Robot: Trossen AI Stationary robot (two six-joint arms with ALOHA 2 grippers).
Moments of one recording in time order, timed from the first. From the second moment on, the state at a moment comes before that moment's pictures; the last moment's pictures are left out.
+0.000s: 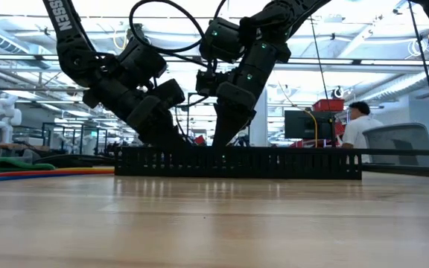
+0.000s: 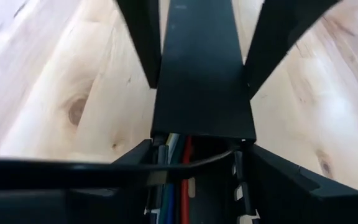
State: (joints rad) left arm 0.24 1.68 0.58 0.50 0.27 0.05; right arm -0.12 1.99 1.40 -0.49 -0.06 -0.02
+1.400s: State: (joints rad) left arm 0.27 1.38 0.51 0.25 0.42 0.37; right arm -0.12 1.98 1.41 -0.61 -0.05 -0.04
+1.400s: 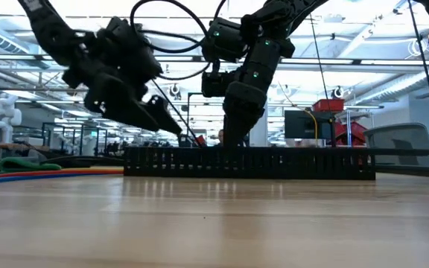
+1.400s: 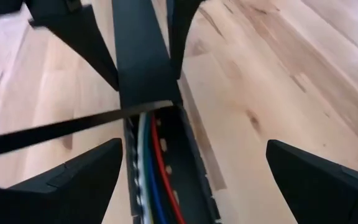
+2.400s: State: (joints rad) left arm 0.27 1.62 0.53 0.47 0.34 0.31; right arm -0.12 1.98 1.40 -0.59 -0.05 -0.04
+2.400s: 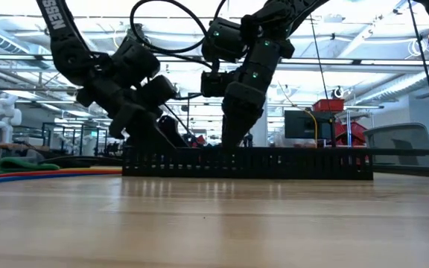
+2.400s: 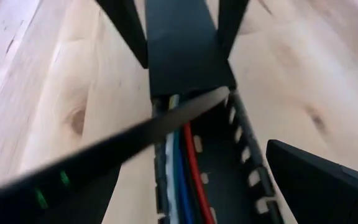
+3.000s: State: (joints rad) left arm 0.25 1.66 0.54 0.53 0.31 0.21; right arm -0.12 1.98 1.40 -0.57 -0.05 -0.04
